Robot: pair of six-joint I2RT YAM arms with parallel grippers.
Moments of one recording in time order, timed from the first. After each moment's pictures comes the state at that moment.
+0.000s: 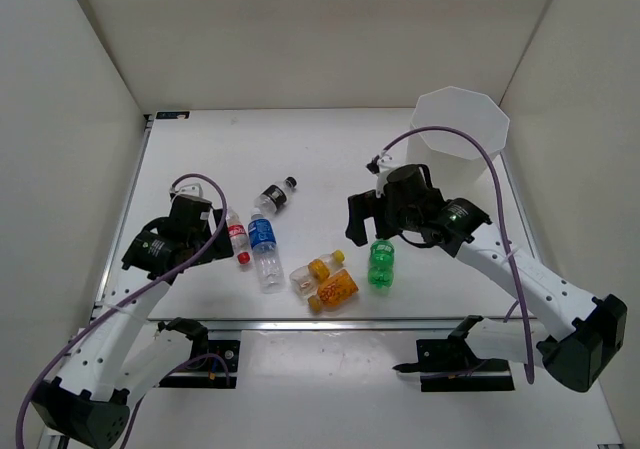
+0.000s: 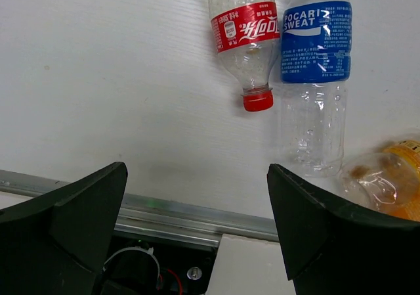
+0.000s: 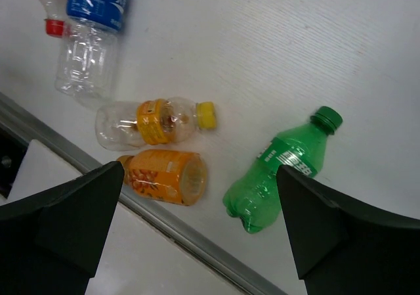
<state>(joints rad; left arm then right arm) -0.36 0.85 0.92 -1.03 -0.30 -0.49 0.70 1.16 1.09 -0.64 -0.09 0.29</state>
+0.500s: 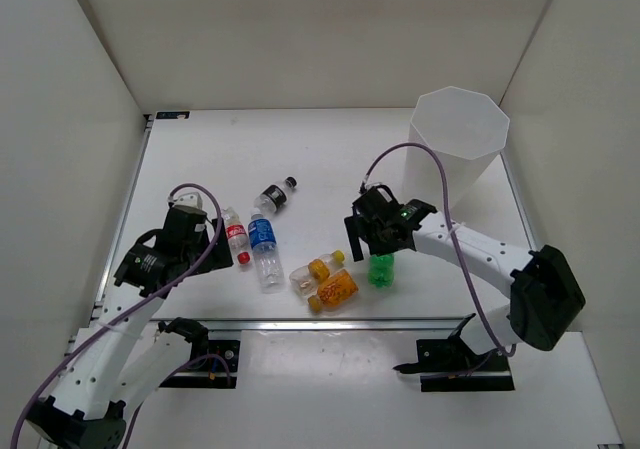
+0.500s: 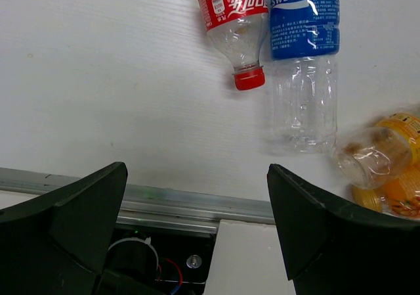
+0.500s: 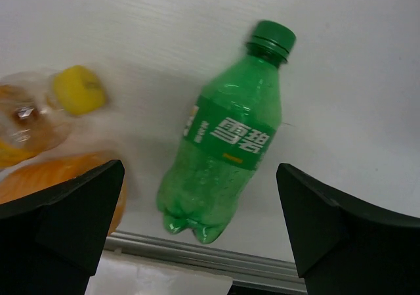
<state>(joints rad) -0.37 0.76 0.89 -1.08 -0.26 -0.49 0.77 1.39 1.03 -0.73 0.20 0.41</state>
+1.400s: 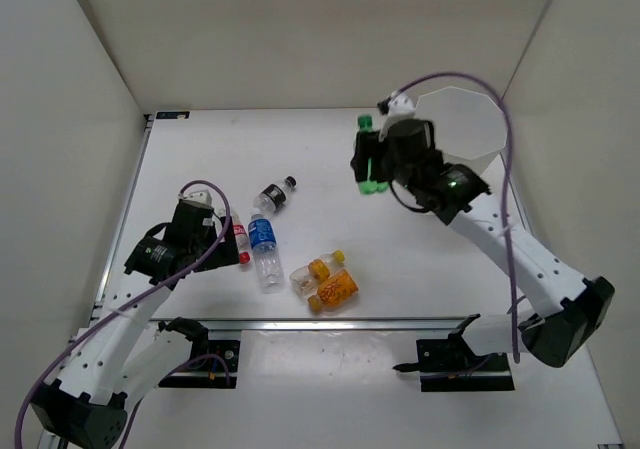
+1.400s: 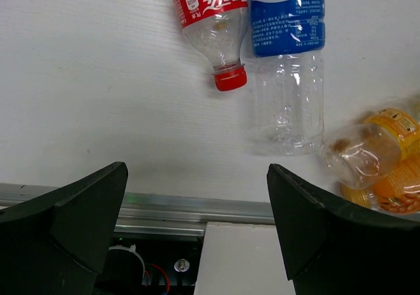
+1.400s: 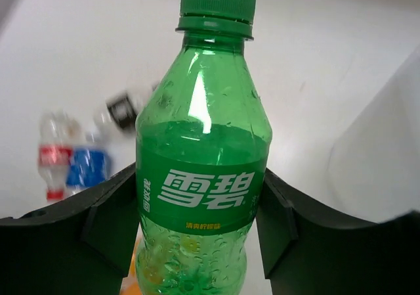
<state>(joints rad) -0.38 0.81 0.86 -1.01 -0.19 -0.49 0.67 1.32 1.34 -0.55 0.23 0.30</state>
